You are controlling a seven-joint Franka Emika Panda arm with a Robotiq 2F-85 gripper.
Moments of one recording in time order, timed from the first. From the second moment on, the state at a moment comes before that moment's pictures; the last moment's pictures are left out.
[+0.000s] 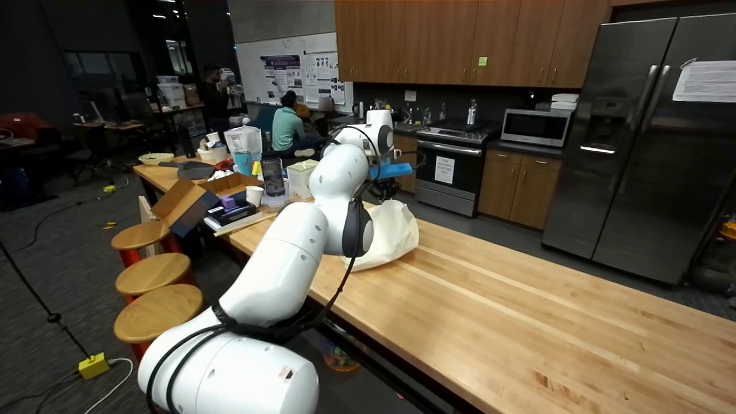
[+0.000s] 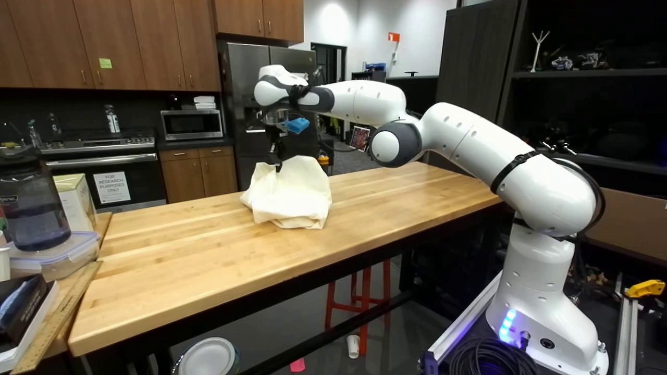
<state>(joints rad) 0.21 1.11 0.02 -0.37 -0.09 1.52 -0.48</state>
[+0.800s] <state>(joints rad) 0.35 1.14 -0.05 -0.39 -0.25 1.11 -0.63</state>
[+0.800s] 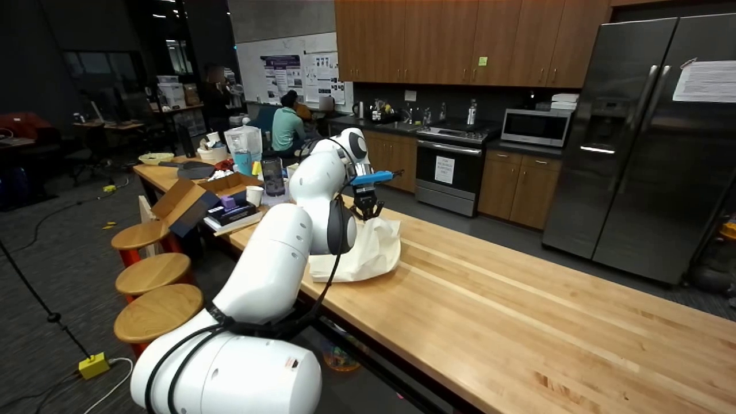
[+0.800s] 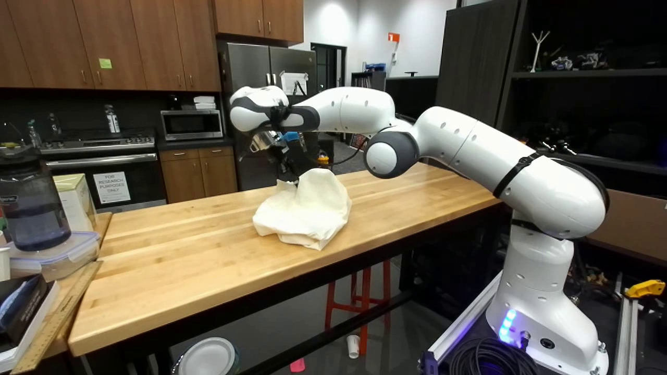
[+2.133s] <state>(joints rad) 0.62 1.17 -0.10 -0.38 -0.53 1.15 -1.50</state>
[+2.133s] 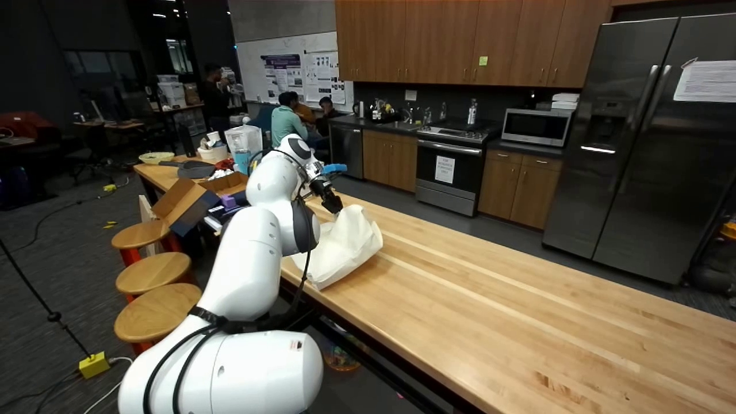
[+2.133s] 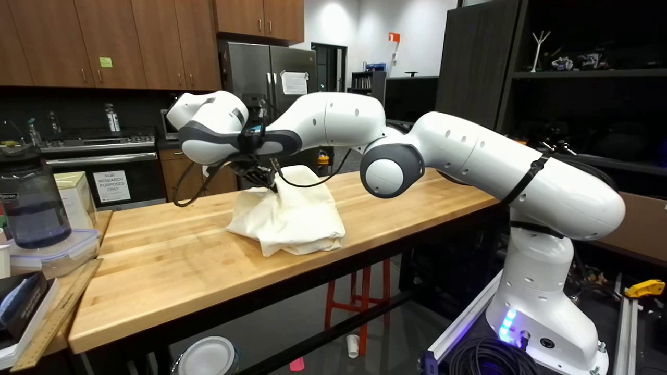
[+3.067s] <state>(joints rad) 0.56 1.22 -0.21 -0.41 -0.59 1.22 -1.80</state>
